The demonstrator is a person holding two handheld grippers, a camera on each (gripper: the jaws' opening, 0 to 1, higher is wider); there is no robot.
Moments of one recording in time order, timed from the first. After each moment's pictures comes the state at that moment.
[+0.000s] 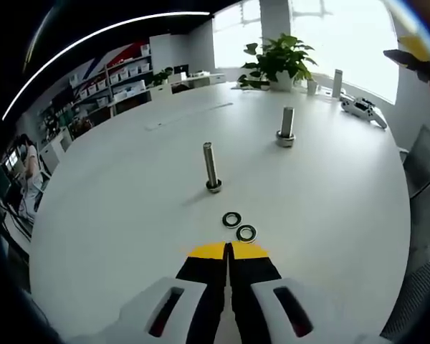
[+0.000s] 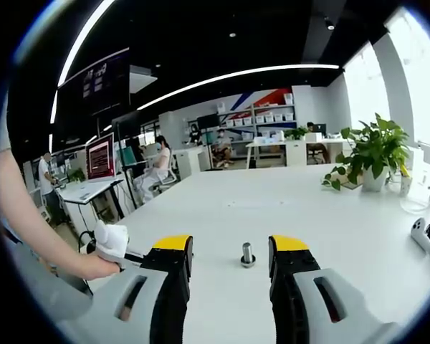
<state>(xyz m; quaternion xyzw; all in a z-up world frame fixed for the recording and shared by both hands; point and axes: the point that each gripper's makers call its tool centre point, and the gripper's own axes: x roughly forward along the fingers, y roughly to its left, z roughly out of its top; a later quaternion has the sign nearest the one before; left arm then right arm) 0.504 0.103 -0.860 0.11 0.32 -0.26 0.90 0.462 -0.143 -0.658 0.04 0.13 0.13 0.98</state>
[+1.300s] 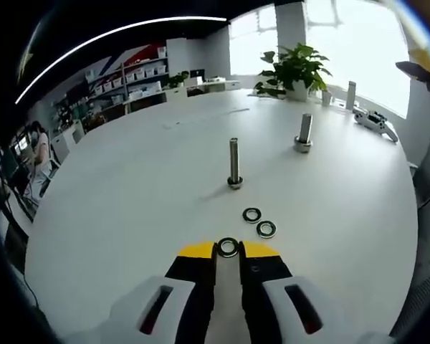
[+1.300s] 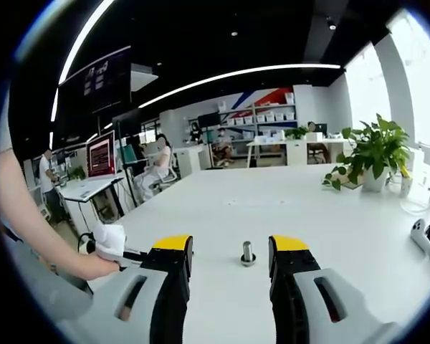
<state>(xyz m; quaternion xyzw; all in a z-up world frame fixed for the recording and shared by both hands) 0.506 0.122 -0.866 0.09 0.30 -0.21 0.93 0.461 -0.143 -0.659 0.04 0.13 0.13 0.98</state>
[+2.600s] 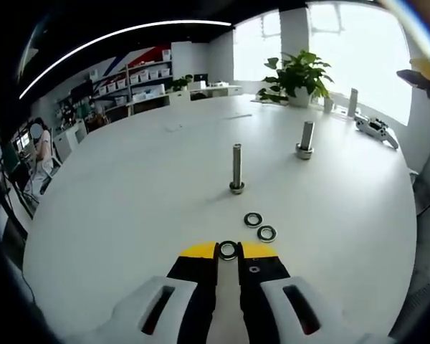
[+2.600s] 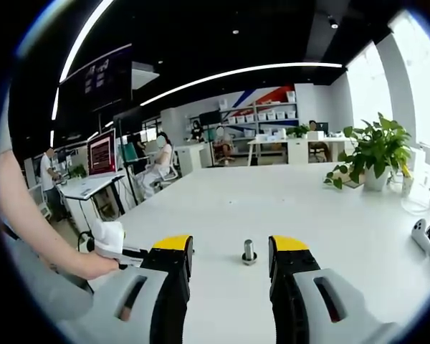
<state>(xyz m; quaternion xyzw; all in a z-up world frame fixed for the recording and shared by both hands) 0.514 0.122 -0.865 0.07 0.29 -0.21 0.93 0.462 -0.141 -0.662 0.04 0.13 0.14 0.98</state>
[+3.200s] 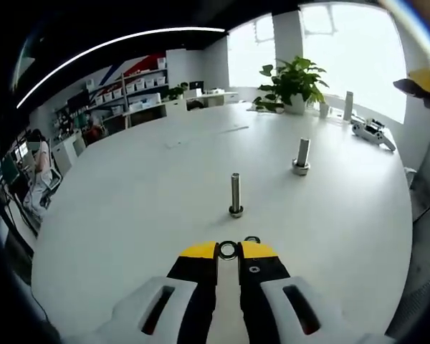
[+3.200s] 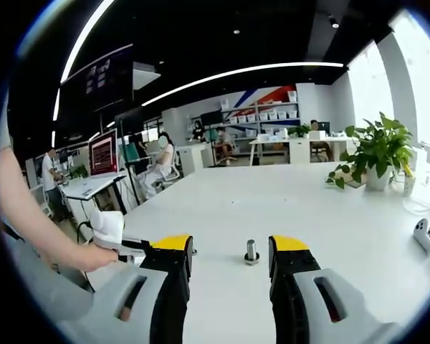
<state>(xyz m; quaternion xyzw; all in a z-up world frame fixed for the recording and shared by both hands) 0.529 0.116 -0.832 0.08 0.27 -0.22 0.93 0.461 -0.137 -0.661 0.04 0.13 0.14 0.98</state>
